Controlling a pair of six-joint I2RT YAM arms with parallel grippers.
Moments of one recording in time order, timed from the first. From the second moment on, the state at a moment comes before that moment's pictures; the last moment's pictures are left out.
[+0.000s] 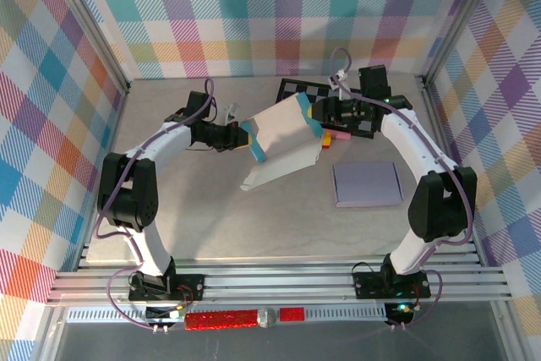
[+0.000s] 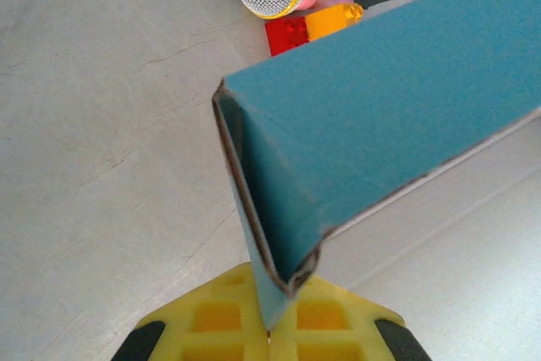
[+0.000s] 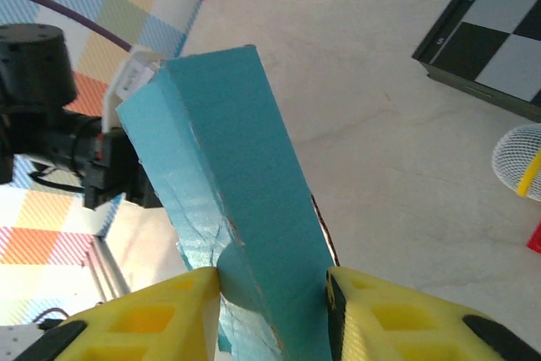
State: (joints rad) left arm -0.23 1.80 1.31 -0.49 0.81 -0.31; right arm 0.23 1.68 1.48 -0.59 -0.77 0.23
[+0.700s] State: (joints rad) left arm -0.23 1.80 1.34 -0.57 0.78 -0.26; right arm 0.41 1.76 1.60 -0.76 -0.23 0.08
